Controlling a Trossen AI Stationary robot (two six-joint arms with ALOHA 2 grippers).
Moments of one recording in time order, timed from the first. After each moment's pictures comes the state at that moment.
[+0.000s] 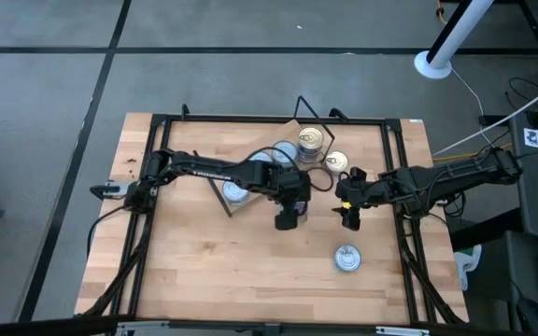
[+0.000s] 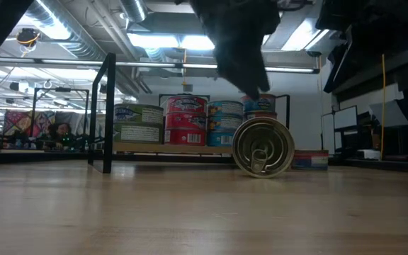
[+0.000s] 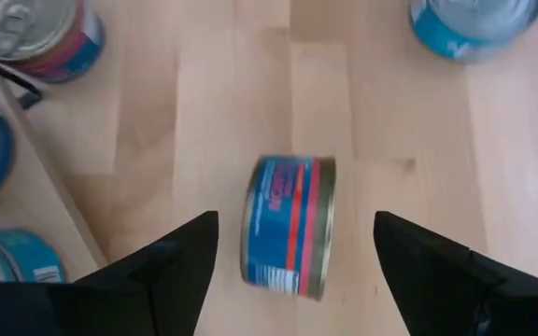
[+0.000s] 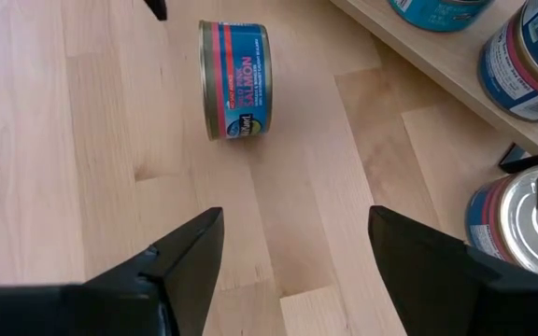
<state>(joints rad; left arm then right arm) -0.02 2.09 1.84 -0.77 -0.06 -0.01 0.20 1.07 0.84 -0.76 0.22 0.36</state>
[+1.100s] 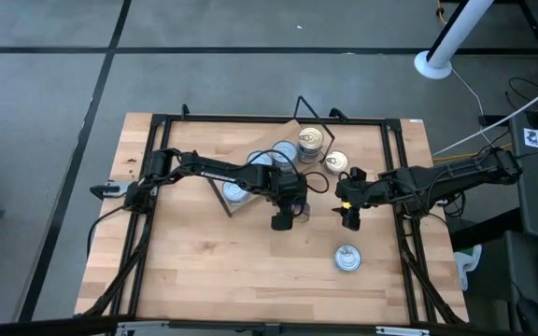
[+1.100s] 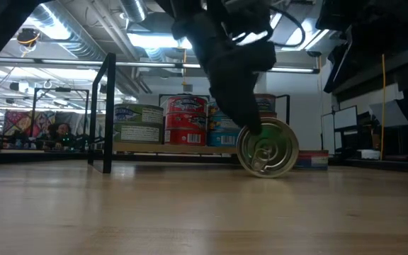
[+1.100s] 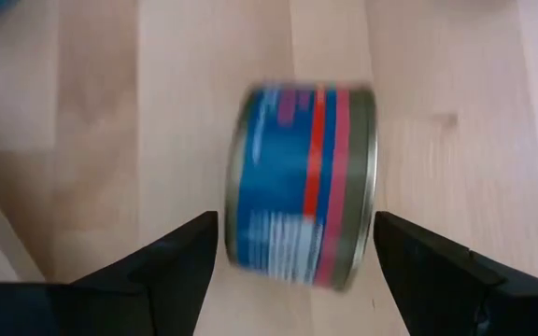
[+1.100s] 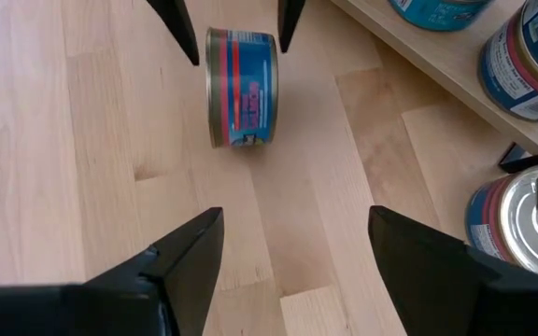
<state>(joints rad) 0.02 2.13 1.67 -0.61 0.02 0.05 0.20 1.07 0.84 -0.76 0.22 0.36</state>
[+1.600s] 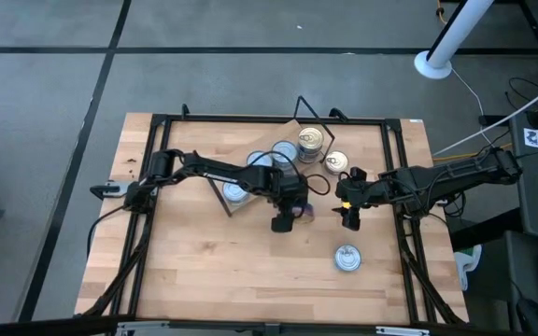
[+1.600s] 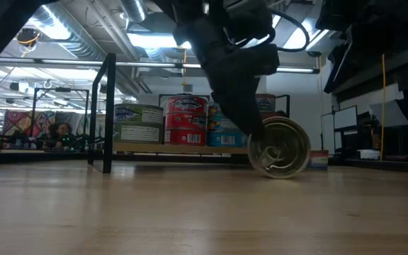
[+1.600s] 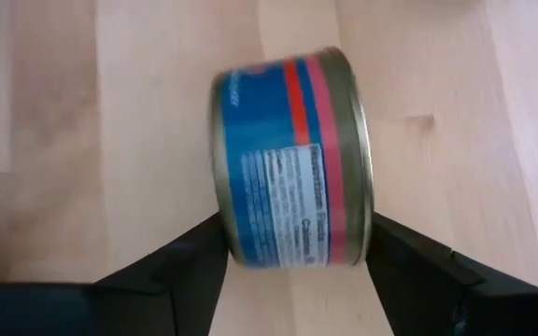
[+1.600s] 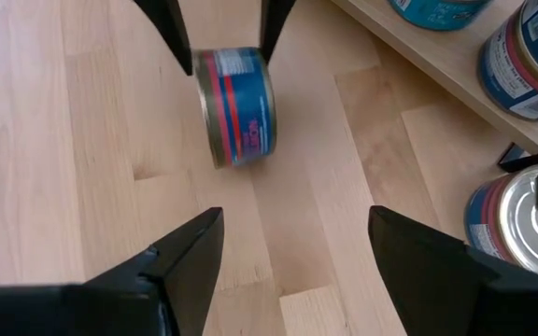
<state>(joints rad) 0.02 2.15 1.67 -0.58 0.08 0.08 0.20 1.07 0.84 -0.76 0.22 0.36</state>
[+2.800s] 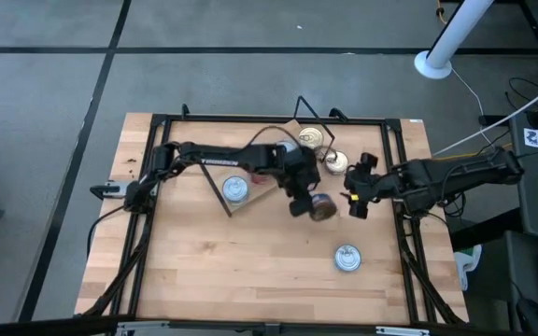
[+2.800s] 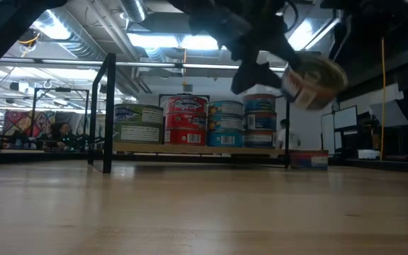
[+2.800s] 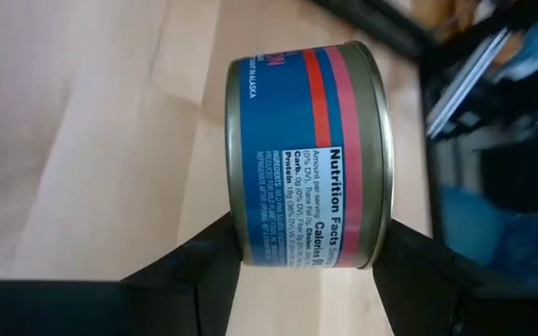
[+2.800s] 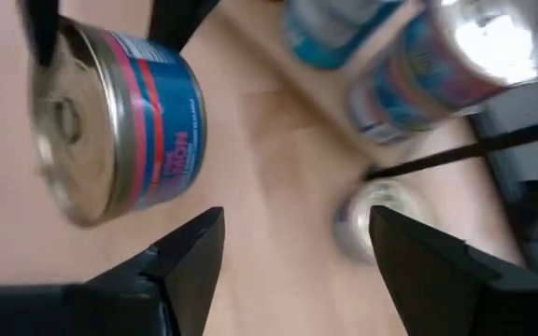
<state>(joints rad) 0.11 2.15 1.88 -0.57 0.44 -0.34 0.20 1.03 0.98 -0.98 0.43 0.24</state>
